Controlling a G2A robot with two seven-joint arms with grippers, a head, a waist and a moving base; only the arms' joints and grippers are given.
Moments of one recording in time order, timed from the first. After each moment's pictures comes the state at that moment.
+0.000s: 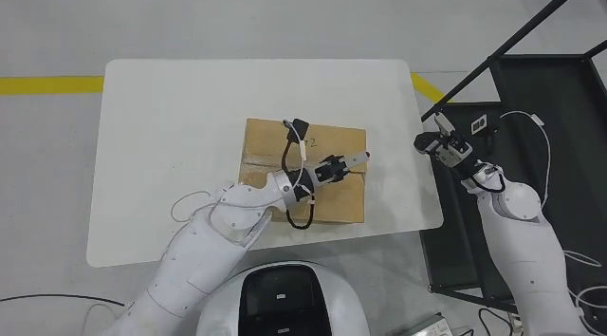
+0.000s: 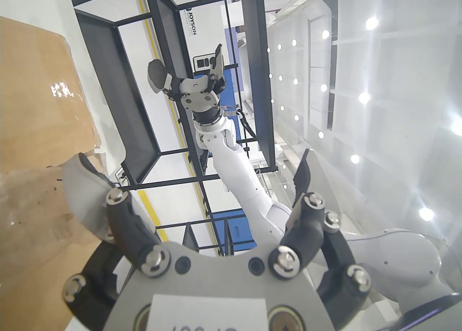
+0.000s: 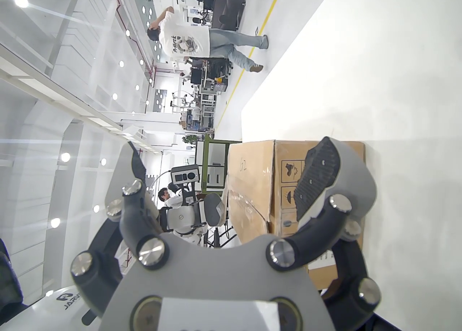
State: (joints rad) left arm 1.08 -1.39 -0.80 -1.53 -0.07 -0.11 -0.52; right arm -1.42 -1.02 1.69 -1.26 0.55 -0.40 0.85
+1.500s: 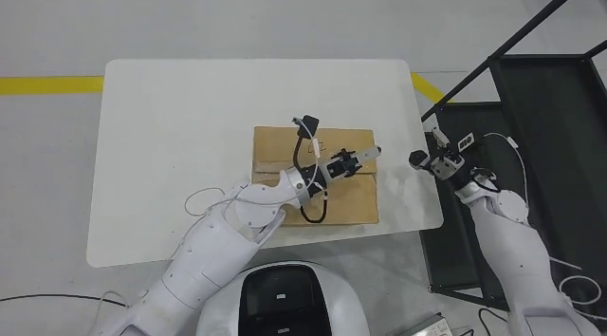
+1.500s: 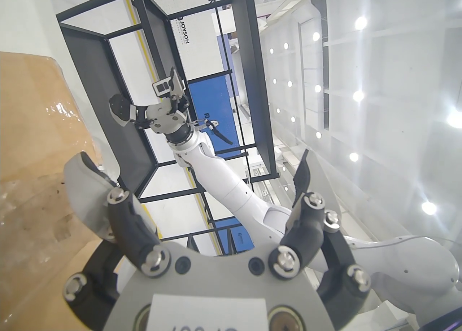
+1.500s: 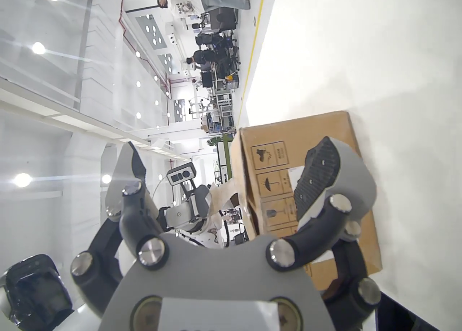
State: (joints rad) left arm 1.04 -1.43 -0.75 -1.45 -0.08 -0.20 -0.43; right arm -1.25 -1.05 1.59 -0.83 0.70 -0.39 1.07
